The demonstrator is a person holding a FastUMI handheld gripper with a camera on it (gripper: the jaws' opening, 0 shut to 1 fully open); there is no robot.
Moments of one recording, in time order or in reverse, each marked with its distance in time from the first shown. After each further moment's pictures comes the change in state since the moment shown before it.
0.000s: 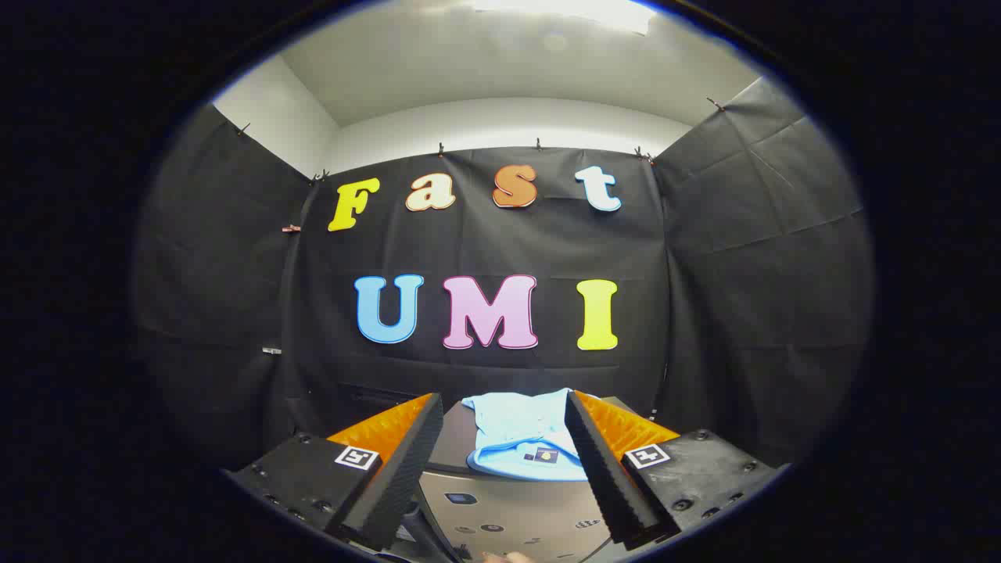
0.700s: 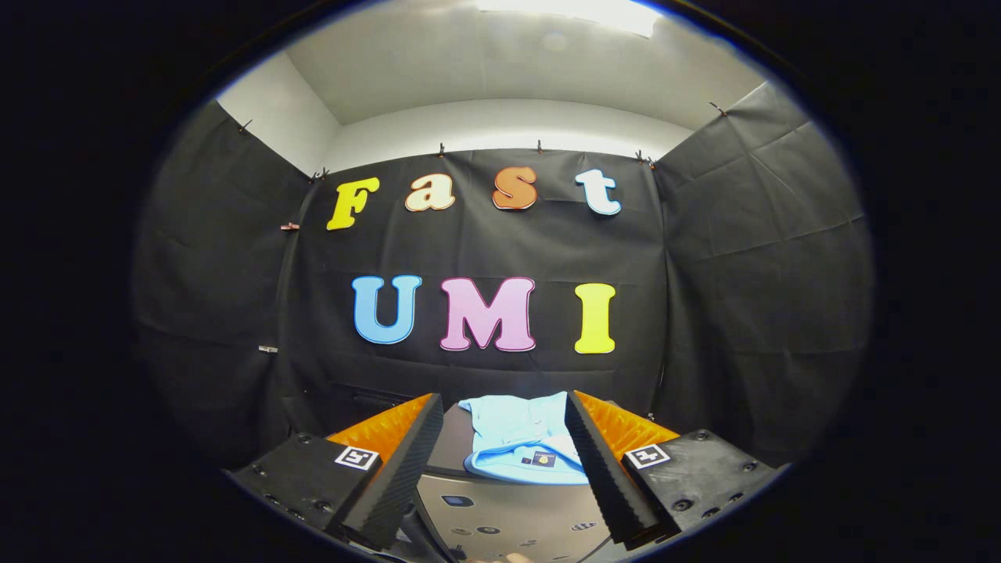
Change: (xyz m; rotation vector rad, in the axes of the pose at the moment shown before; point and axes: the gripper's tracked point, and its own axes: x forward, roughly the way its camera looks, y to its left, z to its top) arm 0.004 0.002 0.004 -0.020 -0.005 -0.006
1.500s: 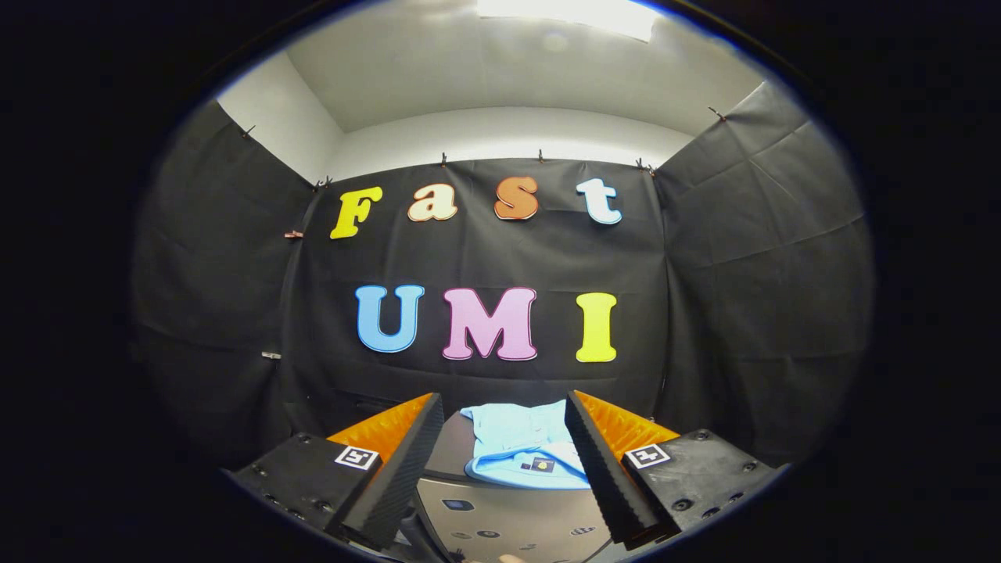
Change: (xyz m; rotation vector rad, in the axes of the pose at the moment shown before) arm -0.006 -0.004 0.009 0.006 -0.032 0.008
